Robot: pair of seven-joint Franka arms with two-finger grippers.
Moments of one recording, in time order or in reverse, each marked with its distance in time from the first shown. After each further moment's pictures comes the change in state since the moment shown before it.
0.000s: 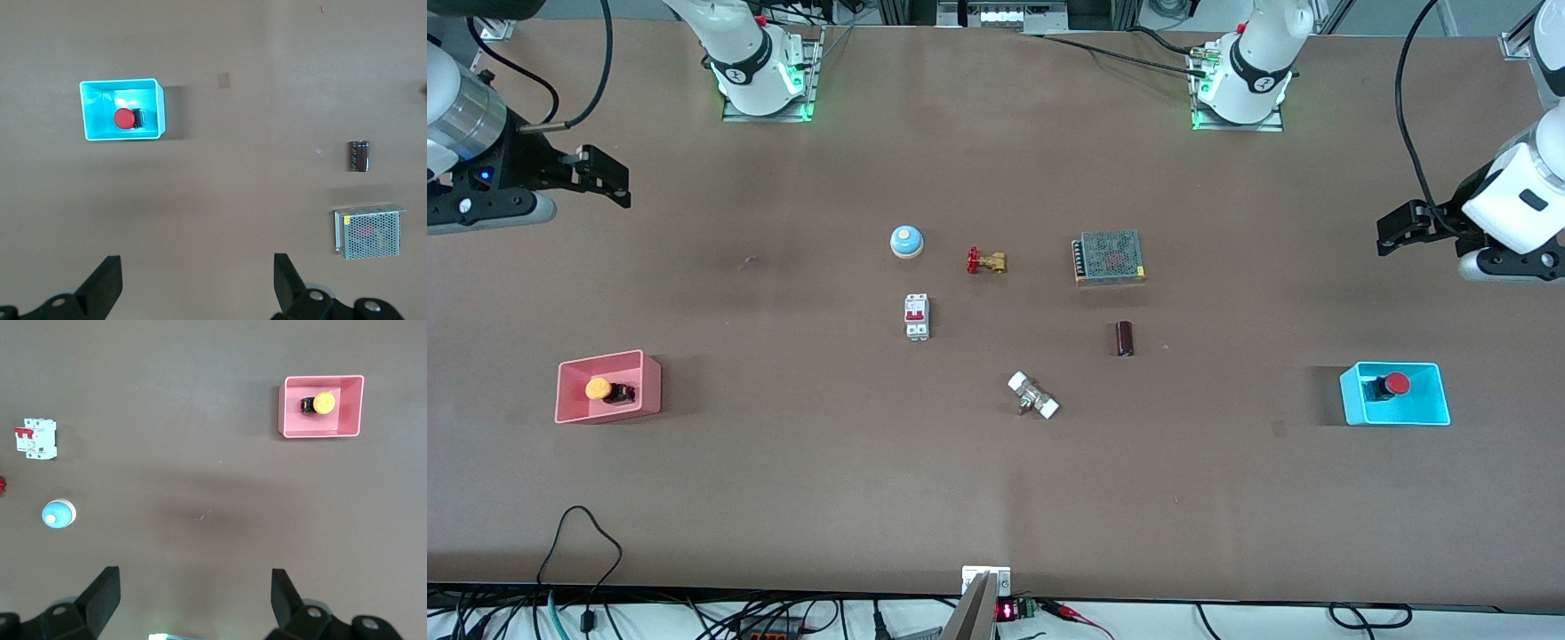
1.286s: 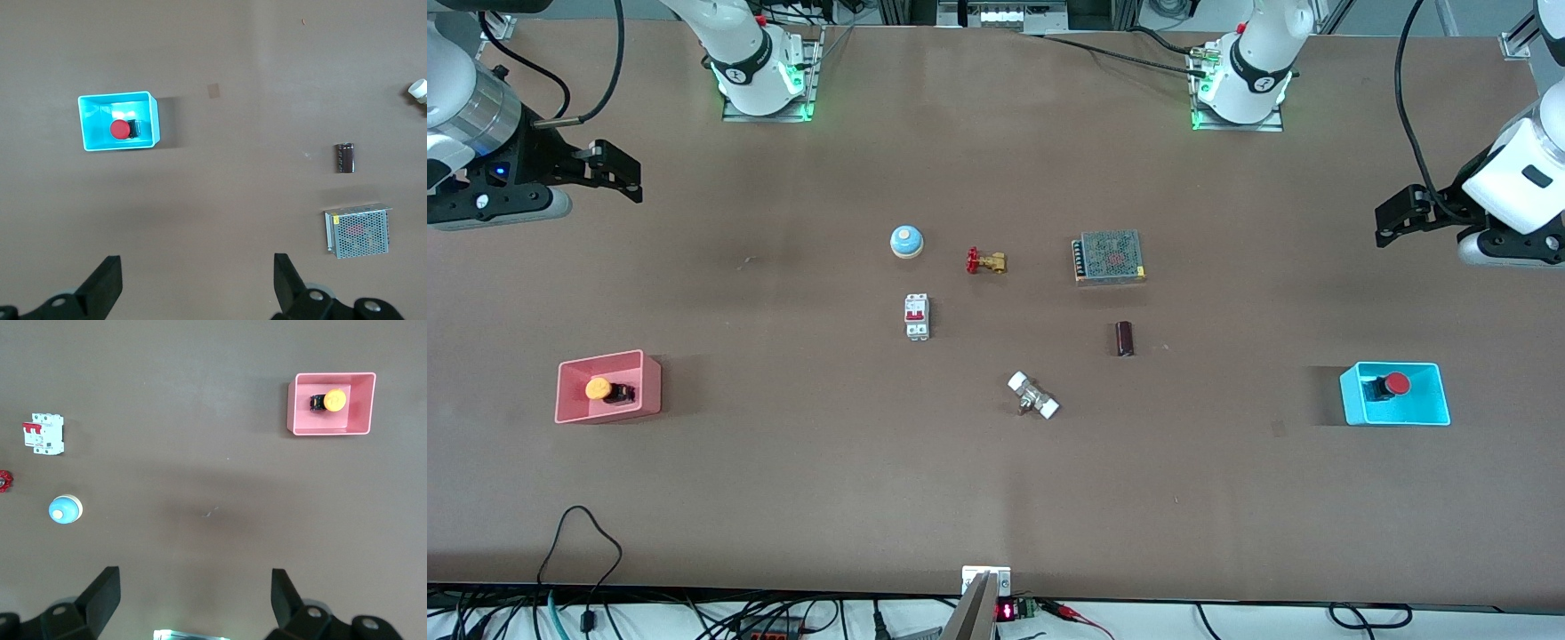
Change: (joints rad) left arm 0.005 -0.013 -0.035 0.033 0.000 -0.015 0.003; right arm 0.144 0.009 -0.122 0.001 0.001 -0.007 0.015
